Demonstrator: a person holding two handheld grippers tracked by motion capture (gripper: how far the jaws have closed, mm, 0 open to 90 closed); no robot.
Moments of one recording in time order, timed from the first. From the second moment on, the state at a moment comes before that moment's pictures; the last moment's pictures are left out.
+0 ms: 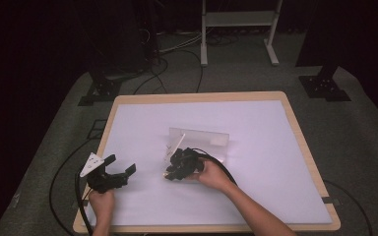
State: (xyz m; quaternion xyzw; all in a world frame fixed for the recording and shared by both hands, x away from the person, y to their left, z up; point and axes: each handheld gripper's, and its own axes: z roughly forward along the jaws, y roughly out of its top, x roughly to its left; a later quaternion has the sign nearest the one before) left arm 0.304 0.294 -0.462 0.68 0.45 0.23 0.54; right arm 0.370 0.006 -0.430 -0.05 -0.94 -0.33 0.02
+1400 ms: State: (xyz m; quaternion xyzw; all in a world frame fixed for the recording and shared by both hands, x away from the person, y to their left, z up) left arm 0.303 0.294 -0.462 0.68 0.45 0.23 0.54; right arm 0.400 -0.002 -0.419 -0.09 -0.94 -0.33 -0.01
